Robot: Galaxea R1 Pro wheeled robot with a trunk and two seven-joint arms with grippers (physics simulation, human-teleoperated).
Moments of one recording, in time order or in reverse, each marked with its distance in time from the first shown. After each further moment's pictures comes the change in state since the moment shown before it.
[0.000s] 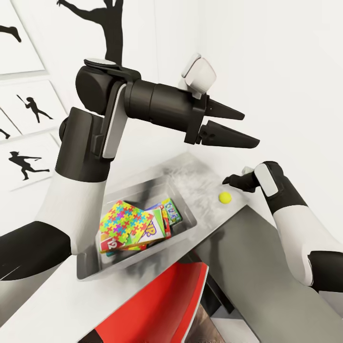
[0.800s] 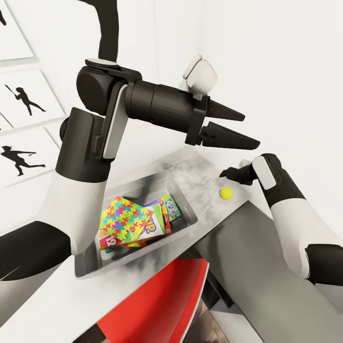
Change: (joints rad) left arm 0.000 0.000 -0.006 0.000 -0.002 0.000 0.000; right arm -0.048 0.021 0.009 -0.003 0.001 0.001 -0.001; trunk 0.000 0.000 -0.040
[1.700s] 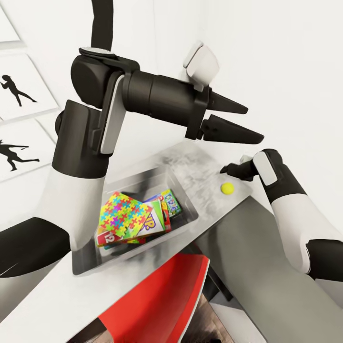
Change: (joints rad) left arm -0.029 0.000 0.001 -0.008 0.002 0.000 0.000; right arm -0.032 -0.002 0.010 0.010 0.000 0.000 -0.001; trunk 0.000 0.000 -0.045
